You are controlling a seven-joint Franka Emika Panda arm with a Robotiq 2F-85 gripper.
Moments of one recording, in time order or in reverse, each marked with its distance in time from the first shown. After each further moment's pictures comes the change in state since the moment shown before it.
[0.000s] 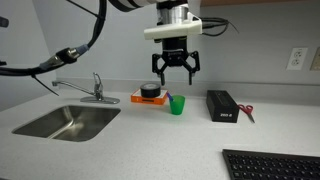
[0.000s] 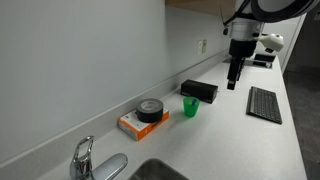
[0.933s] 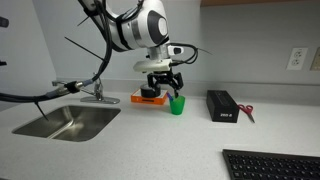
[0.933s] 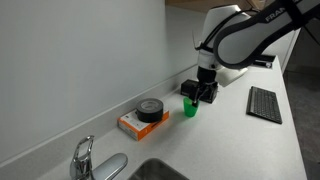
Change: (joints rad) arm 0.028 0.276 0.101 0.082 -0.030 0.292 0.427
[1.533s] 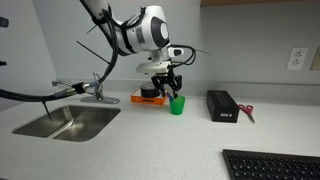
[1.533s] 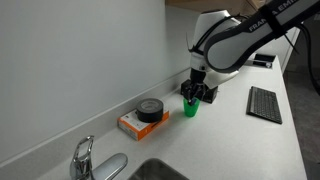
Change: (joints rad) arm 0.015 0.082 -0.010 0.089 -0.032 0.014 0.123
